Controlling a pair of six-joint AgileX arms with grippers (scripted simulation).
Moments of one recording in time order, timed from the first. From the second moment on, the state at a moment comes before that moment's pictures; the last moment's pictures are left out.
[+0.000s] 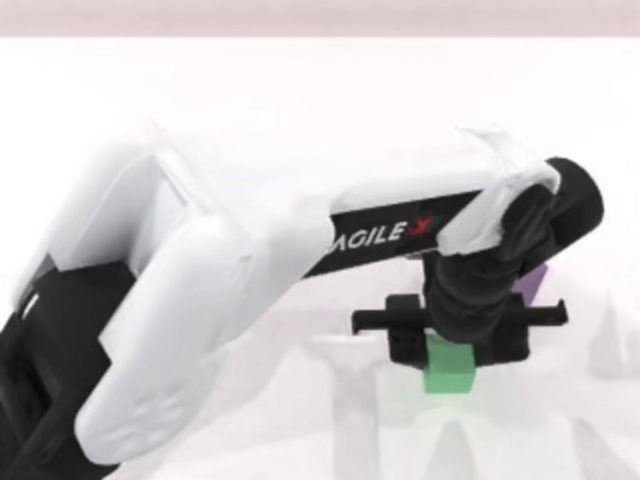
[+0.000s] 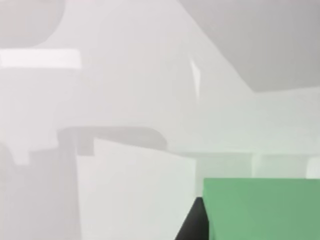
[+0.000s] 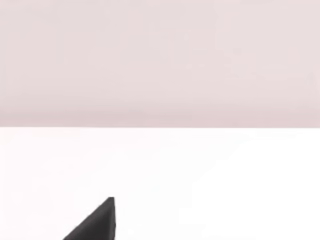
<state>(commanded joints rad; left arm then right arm) -1.00 2.35 1.89 -1.09 -0.03 -0.99 0.00 0.00 0.00 0.00 0.00 0.00</state>
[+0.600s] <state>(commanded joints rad) -1.00 2.35 1.89 -1.09 -0.03 -0.99 0.00 0.00 0.00 0.00 0.00 0.00</state>
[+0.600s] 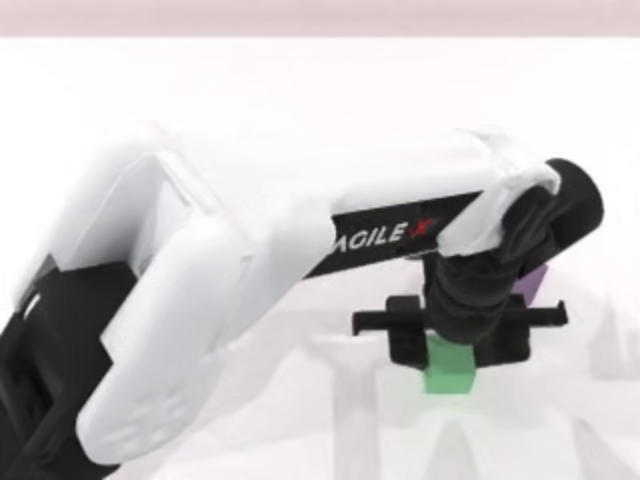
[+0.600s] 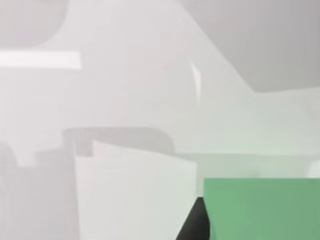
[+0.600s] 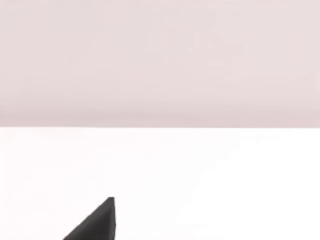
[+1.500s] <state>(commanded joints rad) -1.00 2.35 1.89 -1.09 -0.03 -0.99 0.00 0.00 0.00 0.00 0.00 0.00</state>
